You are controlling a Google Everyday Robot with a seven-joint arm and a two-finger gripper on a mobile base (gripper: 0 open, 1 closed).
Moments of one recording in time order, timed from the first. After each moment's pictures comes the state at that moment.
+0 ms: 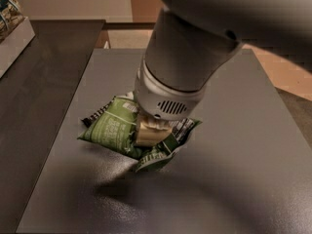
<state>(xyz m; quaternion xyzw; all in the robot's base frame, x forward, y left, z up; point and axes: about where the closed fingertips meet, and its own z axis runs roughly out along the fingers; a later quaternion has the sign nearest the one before) 0.370 0.025 0.937 -0.71 0.68 0.06 0.17</state>
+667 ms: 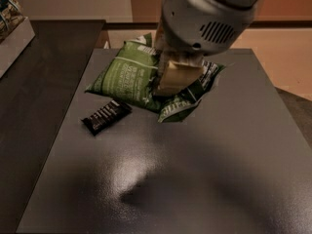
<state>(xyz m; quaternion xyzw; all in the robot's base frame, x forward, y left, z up) 0.395 -0.005 1.027 -0.74 0.63 0.02 0.22</state>
